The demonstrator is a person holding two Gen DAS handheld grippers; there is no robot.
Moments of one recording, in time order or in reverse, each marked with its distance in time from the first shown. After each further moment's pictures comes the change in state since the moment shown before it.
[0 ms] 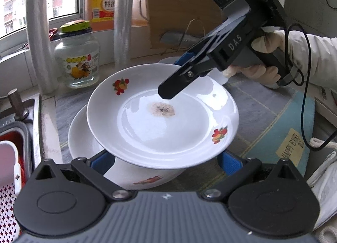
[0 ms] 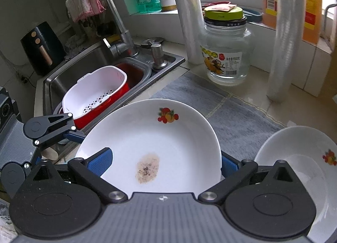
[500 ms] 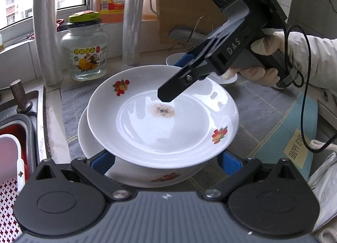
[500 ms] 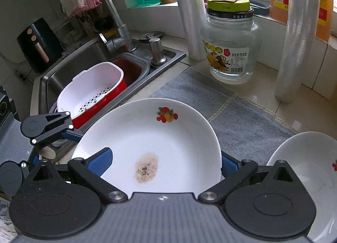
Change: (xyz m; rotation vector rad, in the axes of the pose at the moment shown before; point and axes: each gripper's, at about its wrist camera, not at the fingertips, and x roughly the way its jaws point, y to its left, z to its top) left arm 0.005 0.021 -0.002 -0.030 0.019 -0.008; right arm 0.023 -0.004 0.010 0.009 0.036 0.002
